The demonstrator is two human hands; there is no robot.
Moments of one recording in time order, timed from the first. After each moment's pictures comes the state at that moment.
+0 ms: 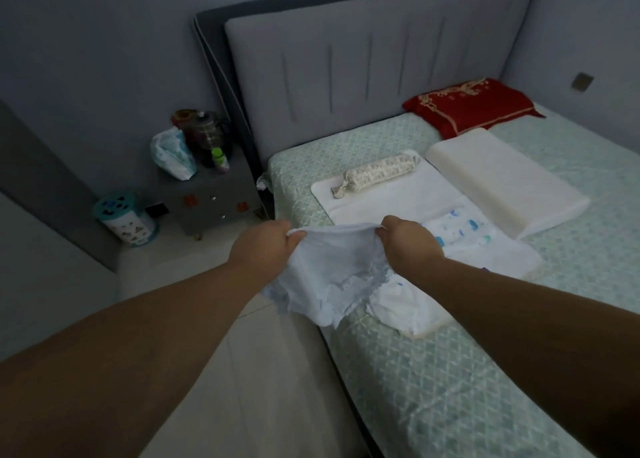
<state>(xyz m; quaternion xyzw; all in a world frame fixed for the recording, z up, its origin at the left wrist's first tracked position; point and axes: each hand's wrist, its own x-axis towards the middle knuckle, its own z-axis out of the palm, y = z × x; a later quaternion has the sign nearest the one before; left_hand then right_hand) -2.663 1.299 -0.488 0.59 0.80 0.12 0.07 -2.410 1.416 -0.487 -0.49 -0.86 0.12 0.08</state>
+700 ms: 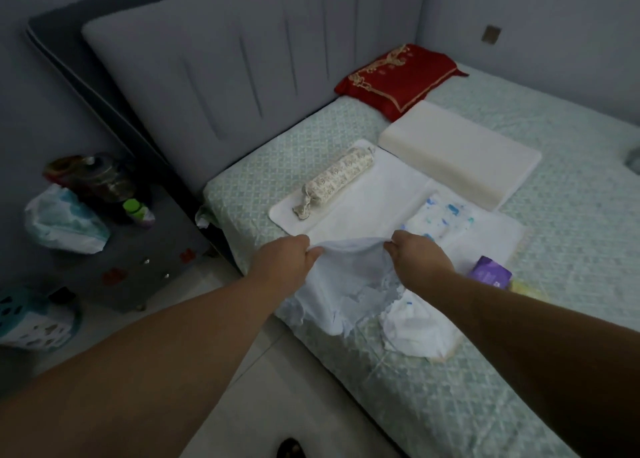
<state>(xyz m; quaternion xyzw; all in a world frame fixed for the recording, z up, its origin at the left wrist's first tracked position) -2.753 1.530 -0.559 0.75 0.65 0.07 0.13 -2.487 1.547 -0.552 -0.67 -0.73 0.16 0.06</state>
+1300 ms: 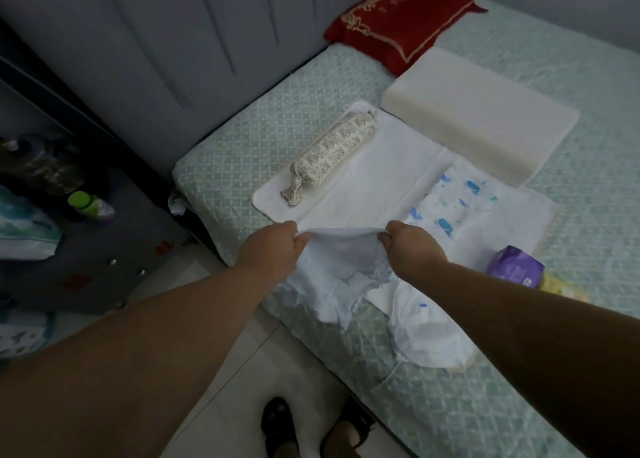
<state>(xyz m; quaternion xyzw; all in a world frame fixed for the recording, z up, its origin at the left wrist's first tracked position) -2.779 1.656 -0.666 0.74 0.65 0.06 0.16 -2.509 1.659 -0.654 -0.69 -0.69 0.21 0.01</state>
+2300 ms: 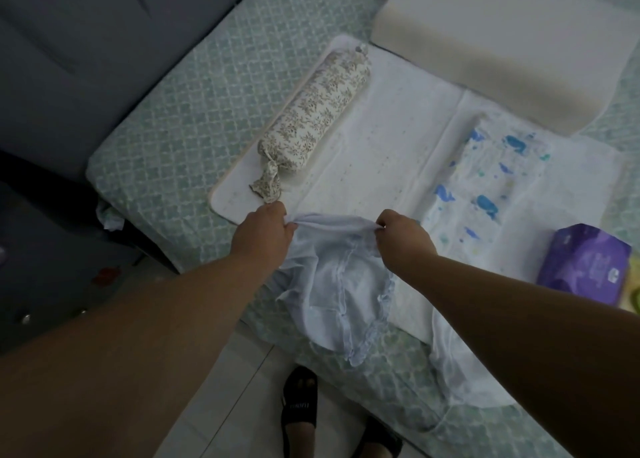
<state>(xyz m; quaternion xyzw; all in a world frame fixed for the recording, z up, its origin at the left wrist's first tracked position) -2.792 1.812 -0.846 0.73 0.65 0.01 0.20 -2.541 1.776 -0.859 -0.77 -0.57 0.28 0.02</state>
